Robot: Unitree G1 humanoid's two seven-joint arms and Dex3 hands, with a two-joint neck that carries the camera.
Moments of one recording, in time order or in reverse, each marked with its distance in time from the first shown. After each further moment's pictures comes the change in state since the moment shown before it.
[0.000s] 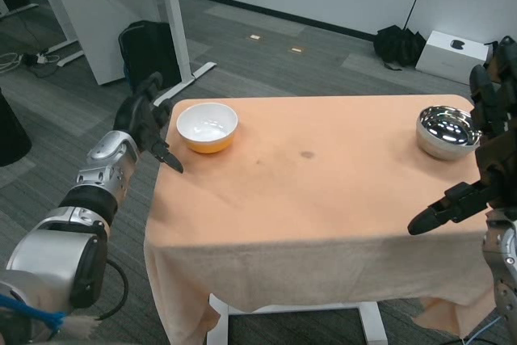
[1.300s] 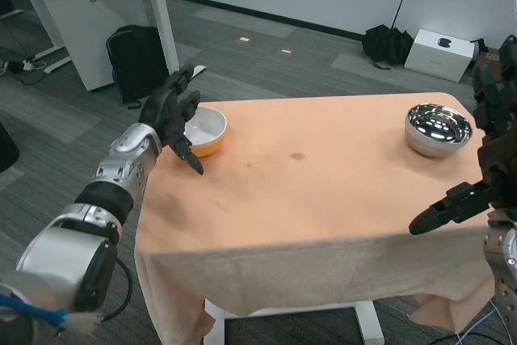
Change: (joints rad) left arm -0.029 -0.032 -0.145 -0.085 -0.010 0.014 0.008; right arm 0.022 0.004 -0.033 -0.017 -0.009 0.000 0.000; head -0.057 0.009
